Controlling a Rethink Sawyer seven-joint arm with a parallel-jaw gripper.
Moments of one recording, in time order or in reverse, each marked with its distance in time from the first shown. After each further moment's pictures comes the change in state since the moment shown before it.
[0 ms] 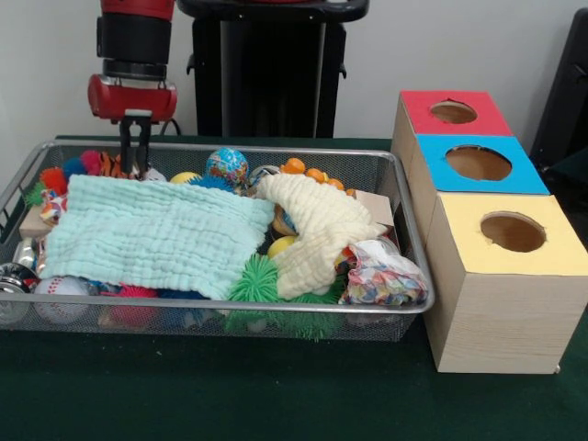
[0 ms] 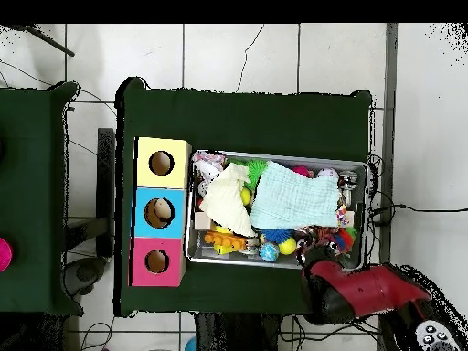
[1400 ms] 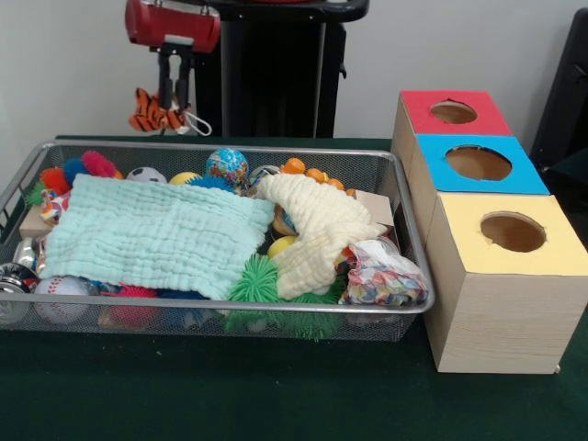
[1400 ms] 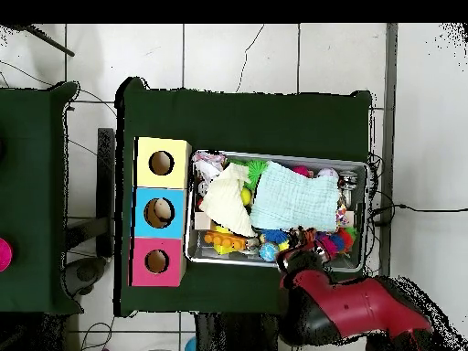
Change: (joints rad) arm 0.004 -0.296 0.153 0.209 0.168 0.105 0.000
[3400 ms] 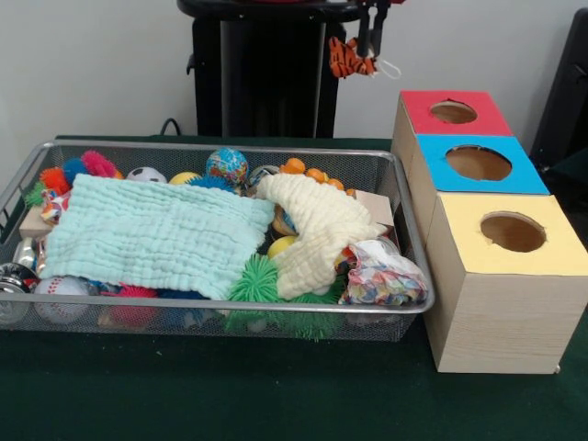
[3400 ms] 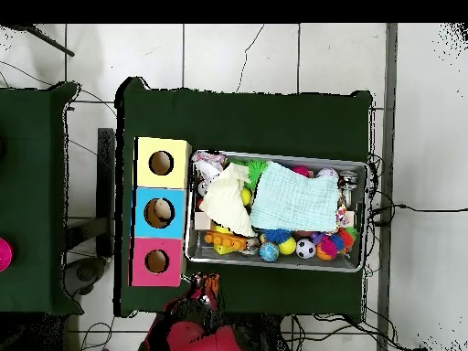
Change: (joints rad) arm 0.758 -0.104 -0.399 0.185 0.387 -0.022 0.064
